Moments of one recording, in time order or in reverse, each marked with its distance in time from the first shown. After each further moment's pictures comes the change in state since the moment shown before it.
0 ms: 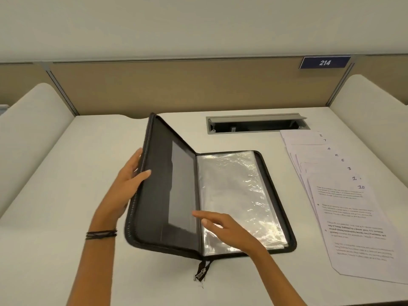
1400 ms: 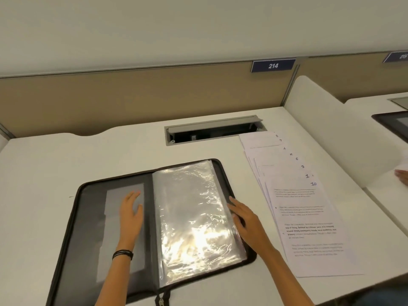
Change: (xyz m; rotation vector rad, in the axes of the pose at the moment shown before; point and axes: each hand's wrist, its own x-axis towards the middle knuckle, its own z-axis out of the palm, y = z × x) left_hand 0.065 -0.123 0.122 0.383 0.207 0.115; right_hand -0.047 0.122 -0.129 -0.315 0.635 -0.114
